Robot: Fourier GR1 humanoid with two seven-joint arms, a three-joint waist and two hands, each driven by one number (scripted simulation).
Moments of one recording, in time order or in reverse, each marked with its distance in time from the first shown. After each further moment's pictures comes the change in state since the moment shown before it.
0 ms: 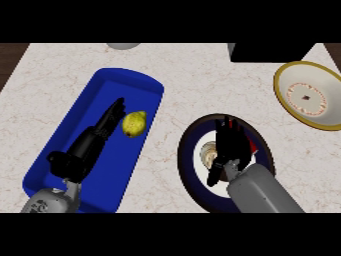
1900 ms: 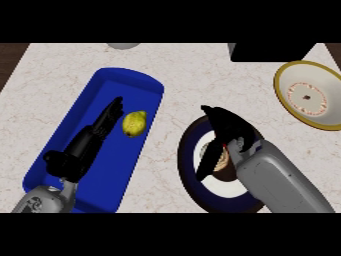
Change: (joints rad) left arm -0.038 0.115 -0.098 0.009 0.116 0.099 -0.032; right arm -0.203 -0.104 0.026 -0.156 -0.503 0.062 0.166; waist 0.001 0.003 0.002
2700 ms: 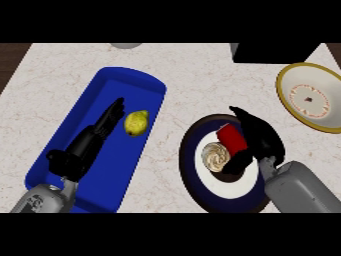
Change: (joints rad) left arm -0.016 0.025 -0.029 0.023 0.023 0.004 -0.015; right arm 0.209 -0.148 -0.002 -0.006 0.250 -0.265 -0.342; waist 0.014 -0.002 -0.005
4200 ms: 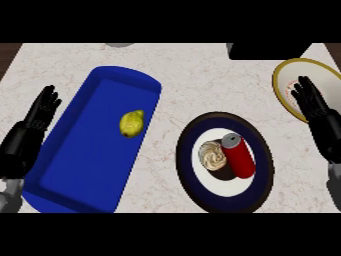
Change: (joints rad) left arm 0.082 0.182 0.200 0.023 0.072 0.081 -0.159; right arm 0.187 -0.086 -0.433 0.073 -0.726 -0.027 -0.961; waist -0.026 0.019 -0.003
